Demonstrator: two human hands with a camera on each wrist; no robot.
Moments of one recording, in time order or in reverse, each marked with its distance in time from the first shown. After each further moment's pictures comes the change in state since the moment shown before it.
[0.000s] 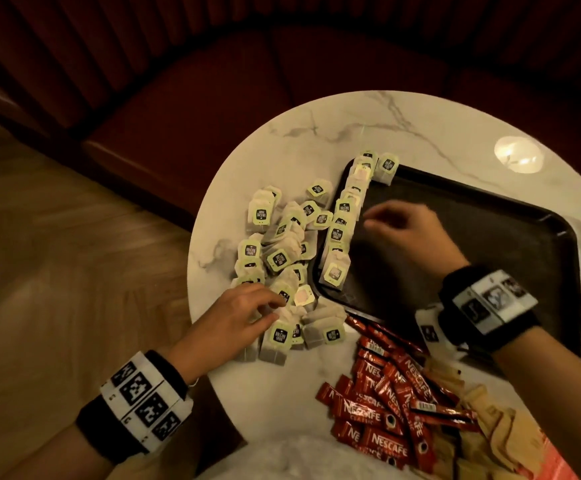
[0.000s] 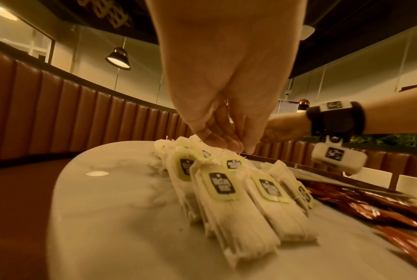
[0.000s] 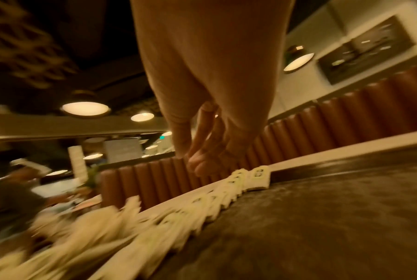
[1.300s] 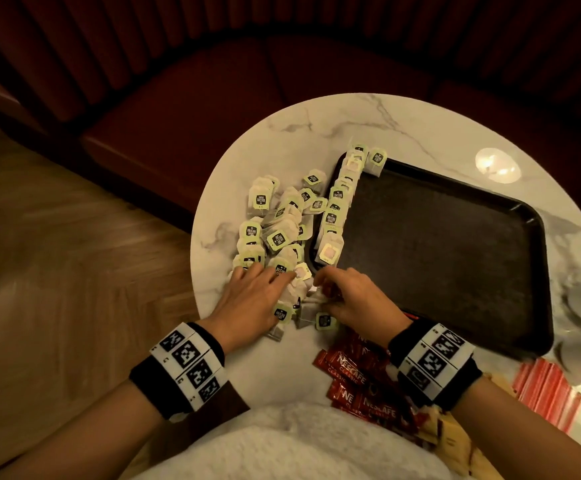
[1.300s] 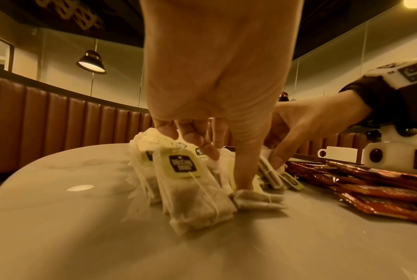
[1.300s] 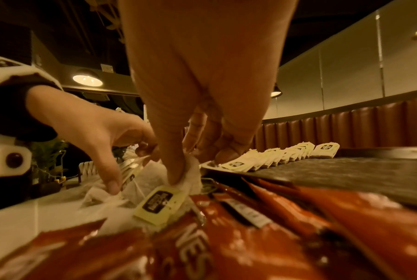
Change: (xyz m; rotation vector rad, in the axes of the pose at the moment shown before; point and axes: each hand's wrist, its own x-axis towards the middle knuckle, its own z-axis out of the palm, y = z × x) left_hand -0.004 0.023 0.024 0.612 -0.187 -0.115; right_hand -0.084 0.025 0.085 -0.425 -0.237 -0.312
